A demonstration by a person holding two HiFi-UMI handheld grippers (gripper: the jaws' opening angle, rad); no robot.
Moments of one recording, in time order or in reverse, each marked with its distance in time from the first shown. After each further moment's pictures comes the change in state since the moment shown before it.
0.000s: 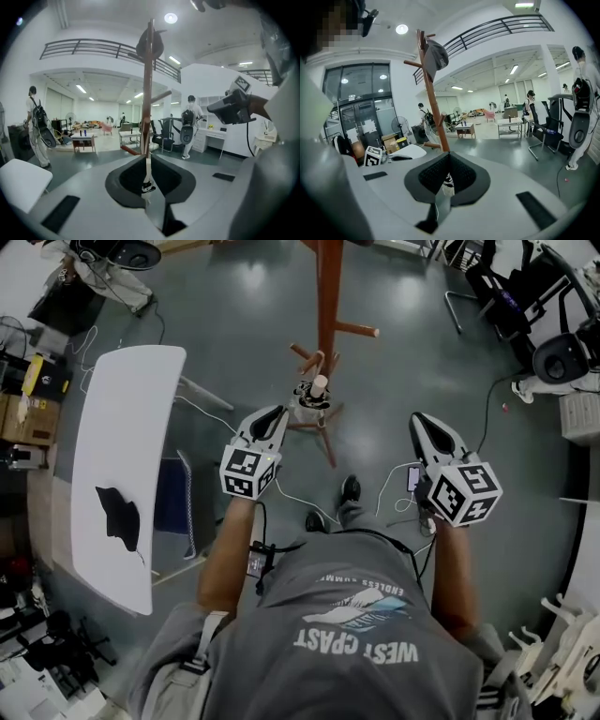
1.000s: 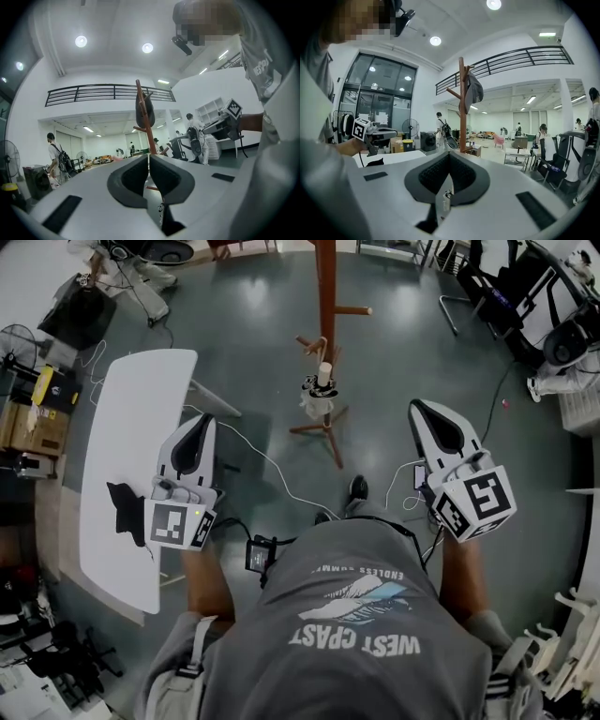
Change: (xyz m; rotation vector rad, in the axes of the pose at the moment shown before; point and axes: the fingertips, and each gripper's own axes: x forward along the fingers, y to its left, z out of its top) left arm -0.218 -0.004 0.154 0.247 -0.323 0.155; right arm -0.081 0.102 0.052 -0.304 -0.209 0.078
